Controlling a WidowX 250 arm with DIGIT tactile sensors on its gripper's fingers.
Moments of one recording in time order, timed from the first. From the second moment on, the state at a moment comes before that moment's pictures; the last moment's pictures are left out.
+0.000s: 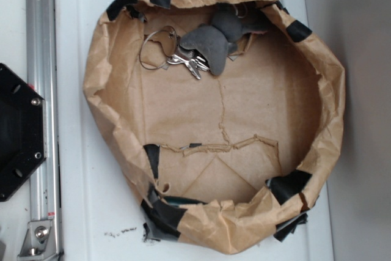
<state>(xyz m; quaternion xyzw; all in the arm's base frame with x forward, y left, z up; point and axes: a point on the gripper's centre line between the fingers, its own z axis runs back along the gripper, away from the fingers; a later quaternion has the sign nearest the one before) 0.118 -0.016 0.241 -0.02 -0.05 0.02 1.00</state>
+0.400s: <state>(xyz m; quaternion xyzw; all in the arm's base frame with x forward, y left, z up) 0.118 -0.015 0.236 -0.02 -0.05 0.03 1.00</state>
